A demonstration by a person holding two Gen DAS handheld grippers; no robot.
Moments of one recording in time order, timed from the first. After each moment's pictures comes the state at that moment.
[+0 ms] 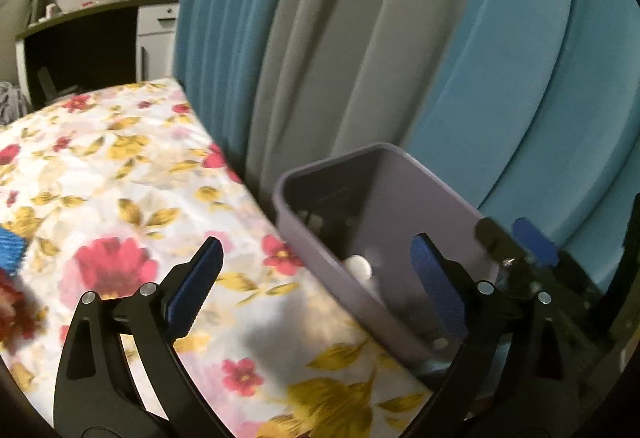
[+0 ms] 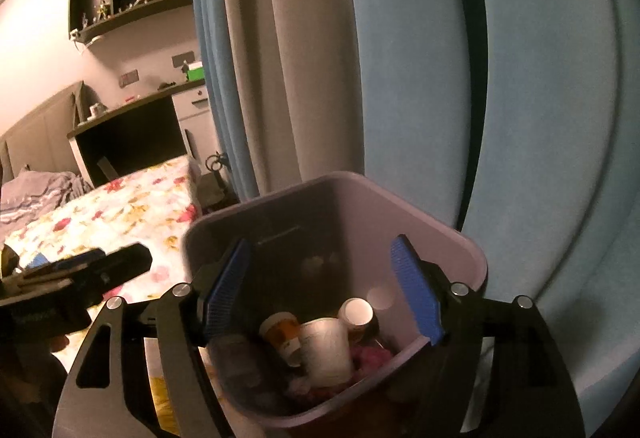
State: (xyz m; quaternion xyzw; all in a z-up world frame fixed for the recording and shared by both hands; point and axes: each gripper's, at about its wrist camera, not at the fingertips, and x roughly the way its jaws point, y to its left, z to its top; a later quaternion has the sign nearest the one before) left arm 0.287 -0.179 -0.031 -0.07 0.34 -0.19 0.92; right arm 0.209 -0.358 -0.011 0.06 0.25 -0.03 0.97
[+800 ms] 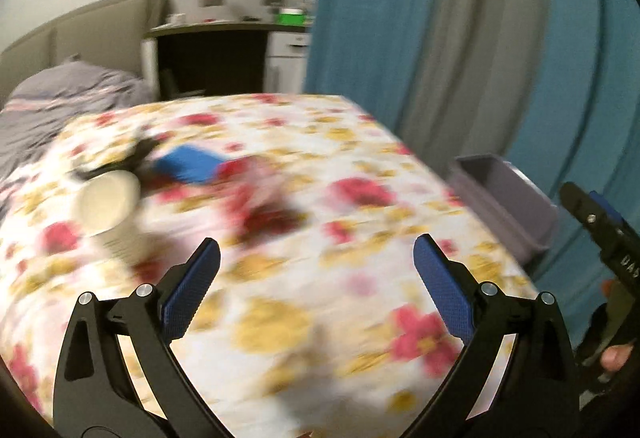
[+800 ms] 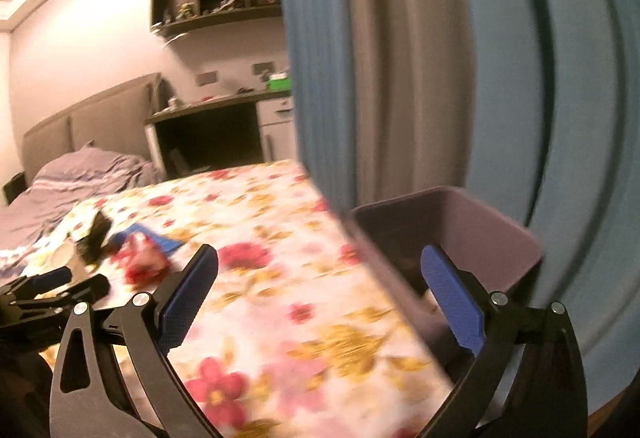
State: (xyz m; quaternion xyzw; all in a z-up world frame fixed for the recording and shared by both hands) left arm 0.114 0.029 -0.013 -0.07 0.31 0.01 0.95; right arm 0.124 -0.222 0.016 0.02 0.22 0.09 0.97
